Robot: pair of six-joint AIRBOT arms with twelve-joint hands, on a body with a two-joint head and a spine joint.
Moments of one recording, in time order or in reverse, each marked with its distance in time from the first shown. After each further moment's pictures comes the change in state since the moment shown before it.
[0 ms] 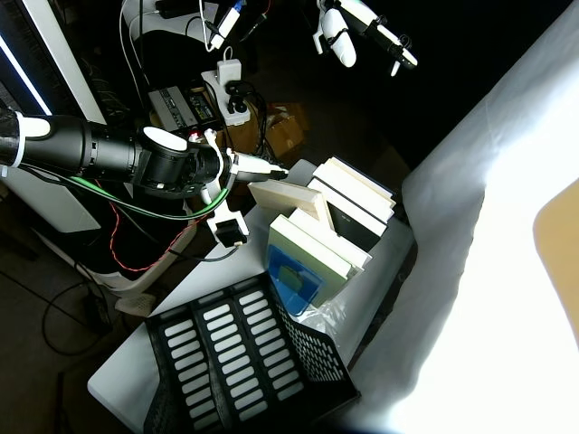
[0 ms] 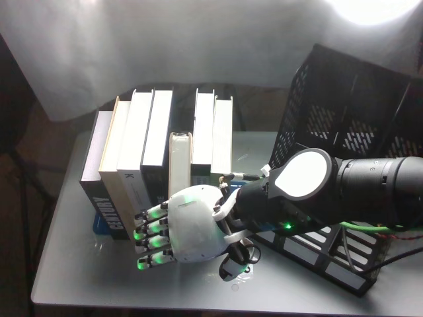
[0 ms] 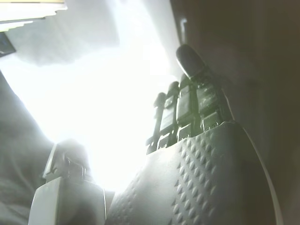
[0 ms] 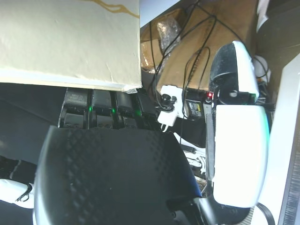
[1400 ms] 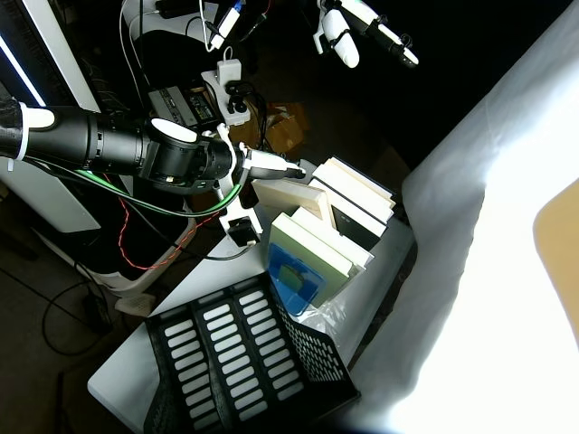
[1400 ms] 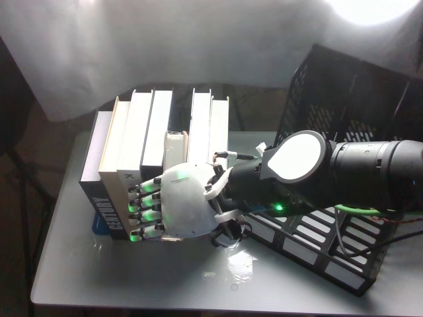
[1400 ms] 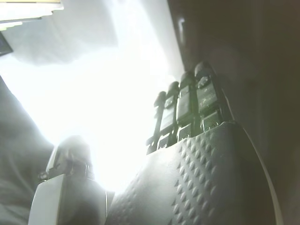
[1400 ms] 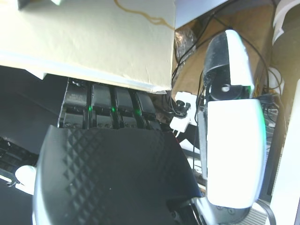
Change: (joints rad) left arm 0.002 -0.002 0.000 -0.007 -0.005 0.000; right arm 0.043 -0.007 0.017 -0.002 -0.047 -0.012
